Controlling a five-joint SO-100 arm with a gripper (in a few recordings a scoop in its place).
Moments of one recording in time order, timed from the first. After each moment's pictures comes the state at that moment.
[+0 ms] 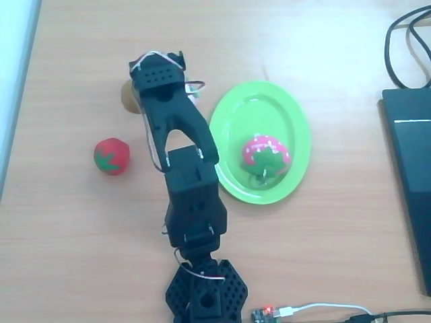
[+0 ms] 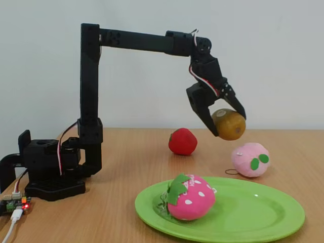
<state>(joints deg) -12.1 89.6 85.3 70.8 -1.2</state>
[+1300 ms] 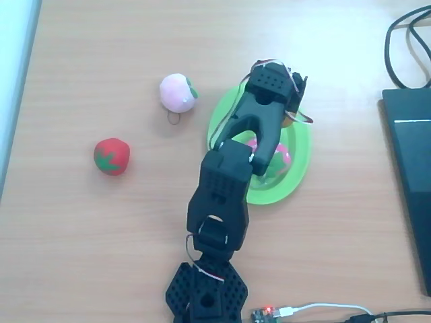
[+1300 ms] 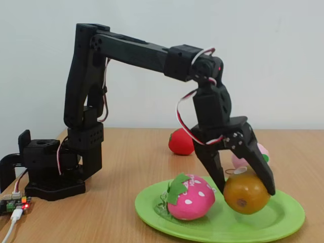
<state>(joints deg) 25.6 80.2 84.1 68.8 4.5</state>
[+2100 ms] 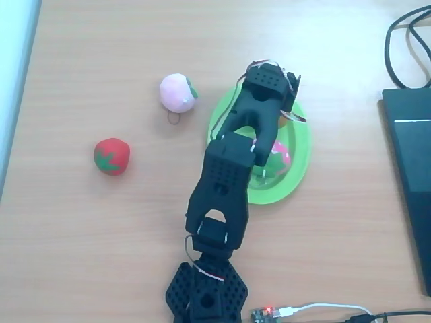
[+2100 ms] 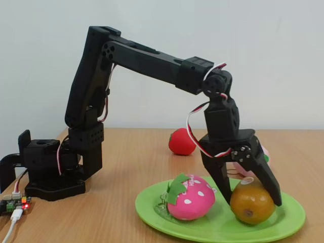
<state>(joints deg) 23.6 72.9 80.5 67.4 6.9</state>
